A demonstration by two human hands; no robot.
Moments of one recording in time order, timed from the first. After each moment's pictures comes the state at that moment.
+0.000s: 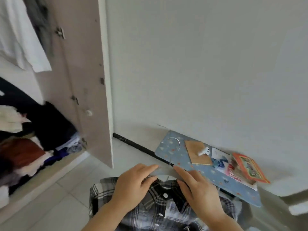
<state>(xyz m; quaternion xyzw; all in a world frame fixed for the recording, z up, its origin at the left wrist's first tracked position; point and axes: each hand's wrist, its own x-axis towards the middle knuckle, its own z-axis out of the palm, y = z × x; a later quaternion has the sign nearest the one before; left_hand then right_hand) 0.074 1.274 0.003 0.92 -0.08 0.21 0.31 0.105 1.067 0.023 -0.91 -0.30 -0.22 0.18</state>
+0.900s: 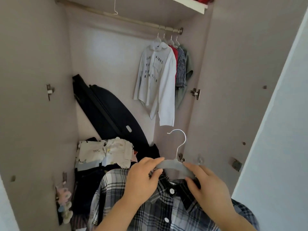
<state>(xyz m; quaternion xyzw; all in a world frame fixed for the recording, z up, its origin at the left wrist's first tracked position) 0.214 1.739 0.088 0.83 0.23 0.45 0.22 0.353 1.600 0.114 -0.73 -0.57 -0.23 0.30</state>
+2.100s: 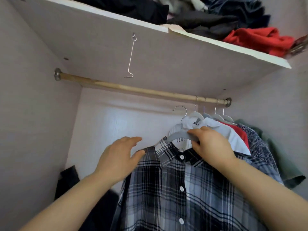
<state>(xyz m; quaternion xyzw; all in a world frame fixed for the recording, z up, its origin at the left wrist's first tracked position) 0.323 2.256 0.370 0.79 0.30 0.52 -0.11 0.564 2.160 0.421 -0.63 -0.59 -0.42 0.28</state>
